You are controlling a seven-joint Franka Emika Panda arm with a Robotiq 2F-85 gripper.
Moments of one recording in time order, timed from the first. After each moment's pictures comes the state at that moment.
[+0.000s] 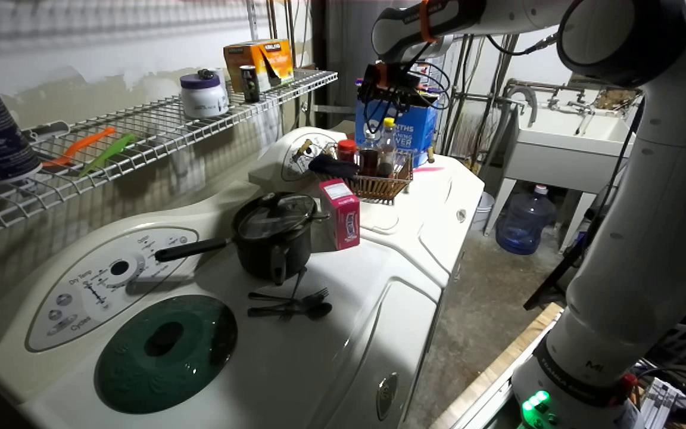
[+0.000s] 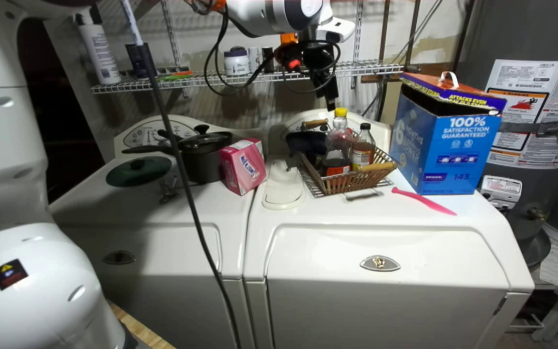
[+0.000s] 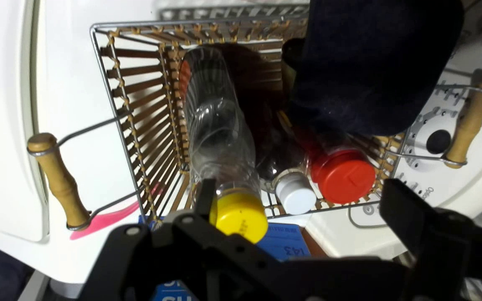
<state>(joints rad) -0.10 0.19 -0.09 -1.68 -0.03 2.19 0.72</state>
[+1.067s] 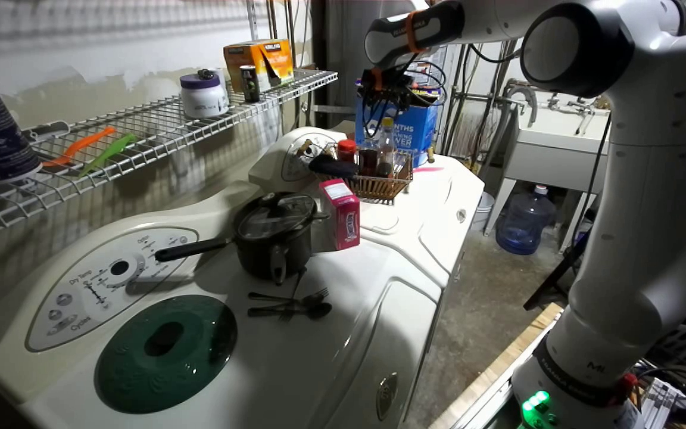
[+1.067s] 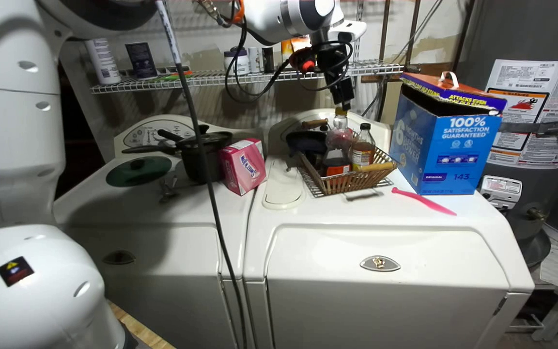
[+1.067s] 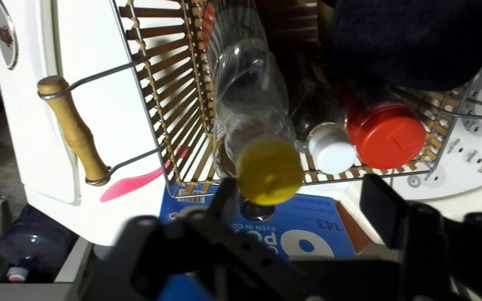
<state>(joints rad) -0.06 0.32 -0.16 -1.51 -0.13 2.12 0.79</state>
